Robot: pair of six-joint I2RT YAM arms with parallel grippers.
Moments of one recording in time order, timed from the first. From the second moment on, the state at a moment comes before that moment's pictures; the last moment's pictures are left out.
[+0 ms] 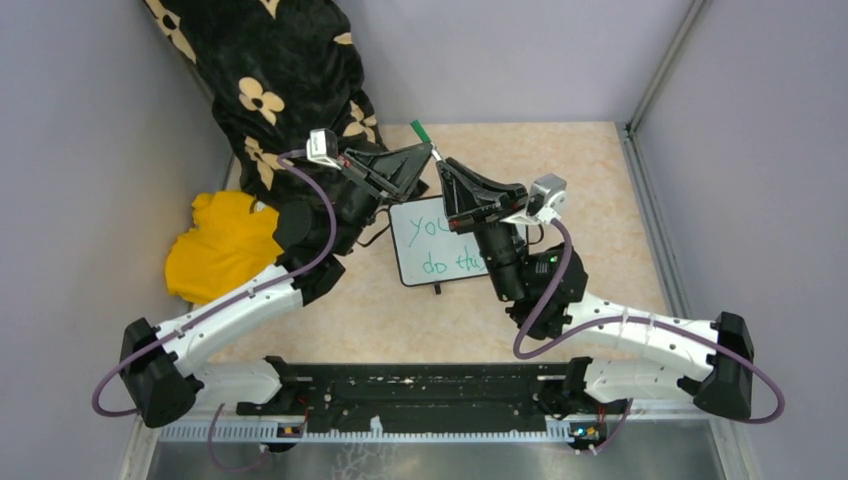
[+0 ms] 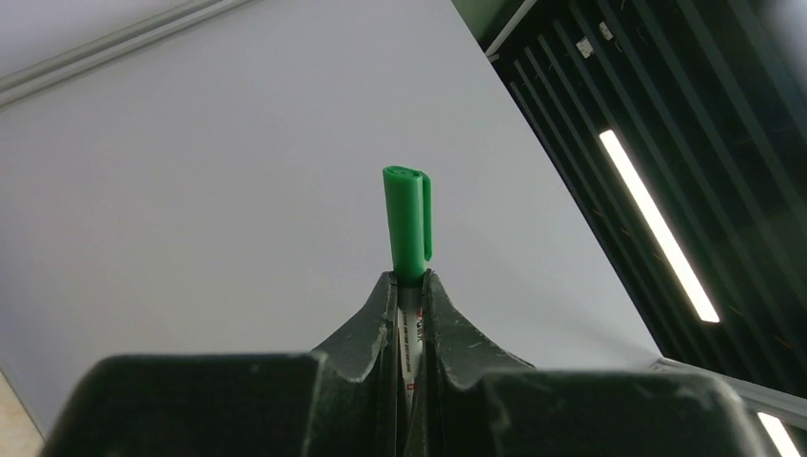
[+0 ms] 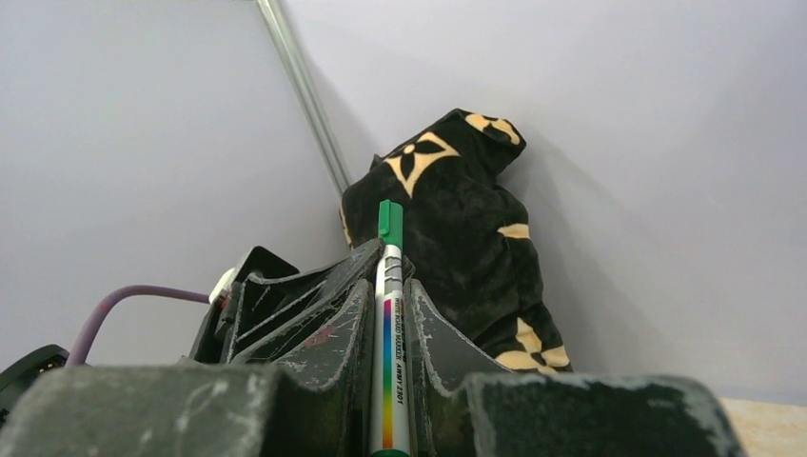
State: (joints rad) left arm -0.86 1.21 0.99 0.81 -0.08 -1.32; right arm 1.16 1.07 0.89 0.98 0.57 -0.04
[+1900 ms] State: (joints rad) left arm -0.62 1.12 0.93 0.83 0.24 -1.26; right arm 1.16 1.02 0.91 0.75 0.42 0.05
